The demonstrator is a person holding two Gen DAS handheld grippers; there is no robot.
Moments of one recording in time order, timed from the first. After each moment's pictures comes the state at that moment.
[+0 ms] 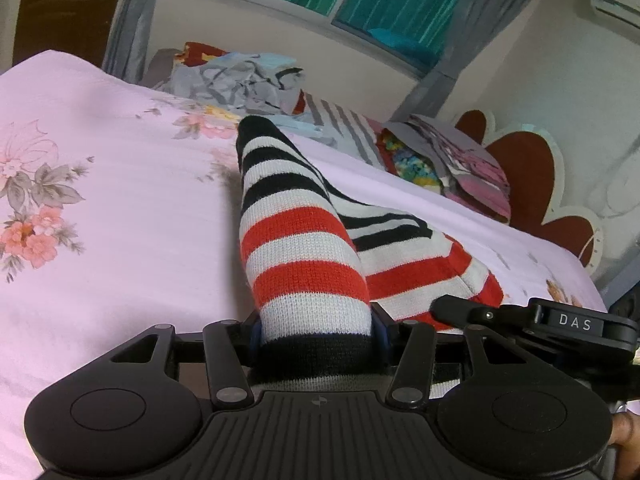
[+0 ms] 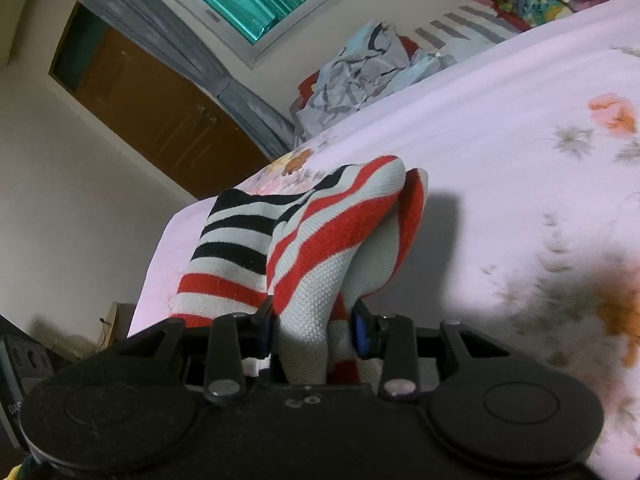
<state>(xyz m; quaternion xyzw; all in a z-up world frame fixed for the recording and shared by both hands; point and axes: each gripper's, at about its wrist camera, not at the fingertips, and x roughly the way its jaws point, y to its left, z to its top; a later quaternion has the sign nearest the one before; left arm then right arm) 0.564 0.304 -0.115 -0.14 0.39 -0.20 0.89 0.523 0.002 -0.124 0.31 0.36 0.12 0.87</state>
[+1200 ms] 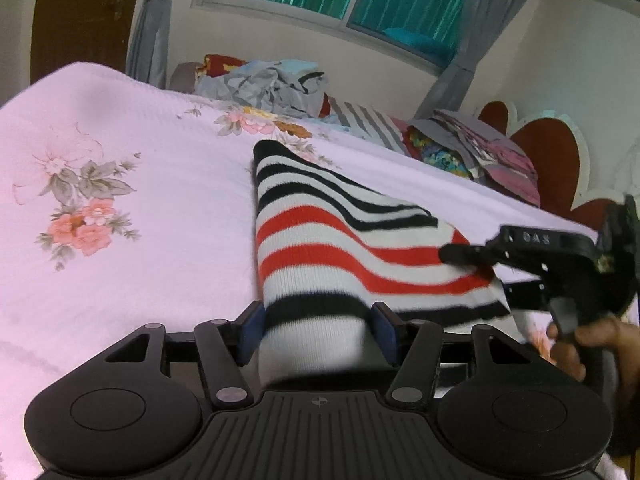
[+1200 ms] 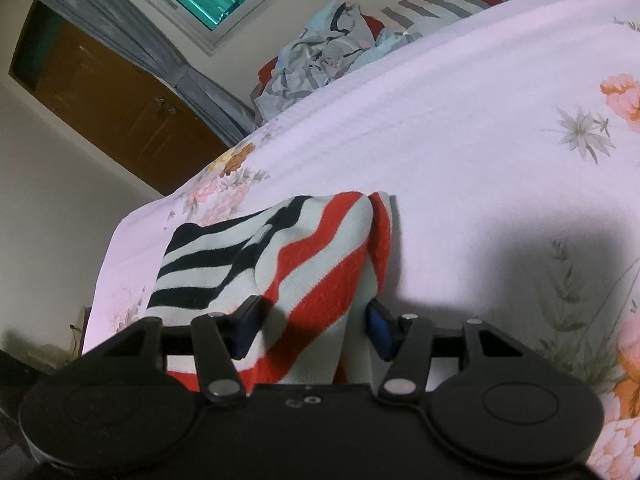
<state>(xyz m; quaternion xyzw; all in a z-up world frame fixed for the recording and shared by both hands) 0.528 0.319 -0.132 -0.09 0.38 -0.16 0.91 0.562 -0.004 -0.157 0.31 0.40 0.07 0.86</state>
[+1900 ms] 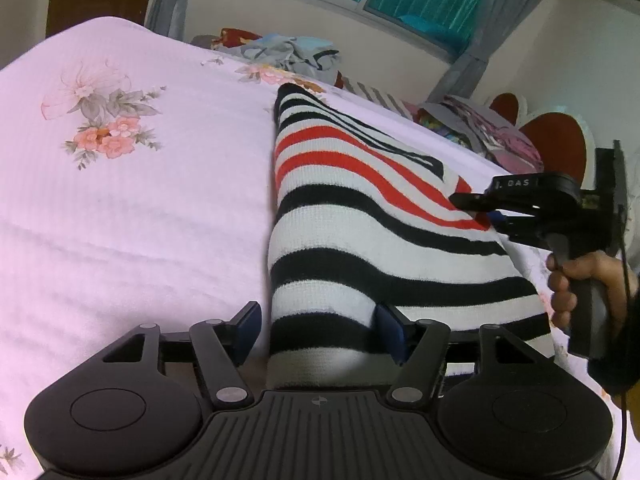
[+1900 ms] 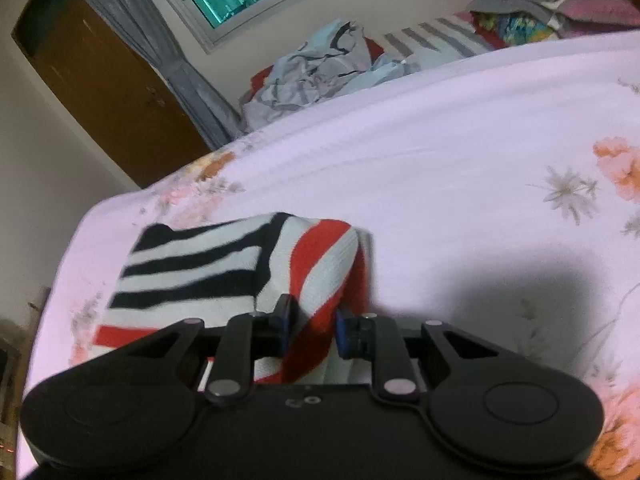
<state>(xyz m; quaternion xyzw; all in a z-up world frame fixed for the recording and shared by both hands) 0.485 0.323 -0.162 -0.12 0.41 -0.15 0.89 0.570 -0.001 -0.151 0.21 0.39 0.04 0.90</state>
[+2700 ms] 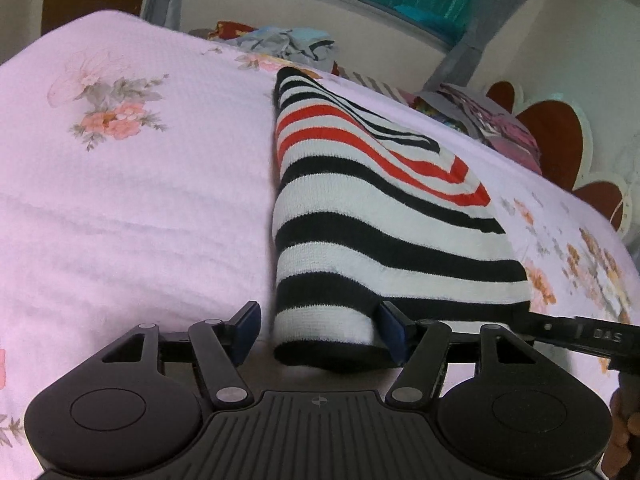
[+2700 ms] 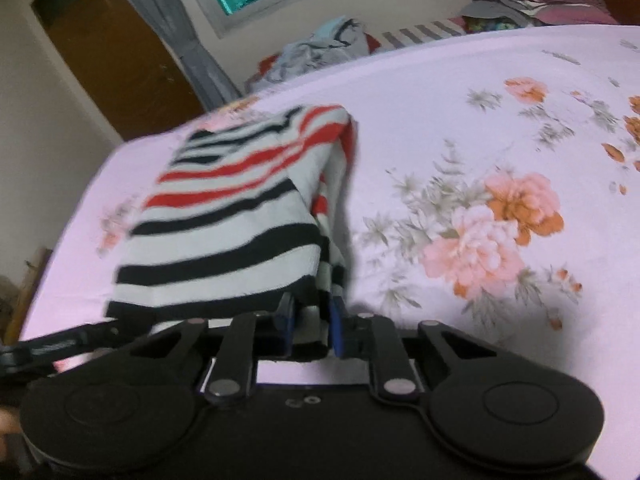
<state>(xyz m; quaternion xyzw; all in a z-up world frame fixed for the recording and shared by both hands) 0.472 0.329 -0.168 -0.10 0.41 -0.16 0.89 0.413 0.027 -0.155 0.19 0.41 0.03 0.89</state>
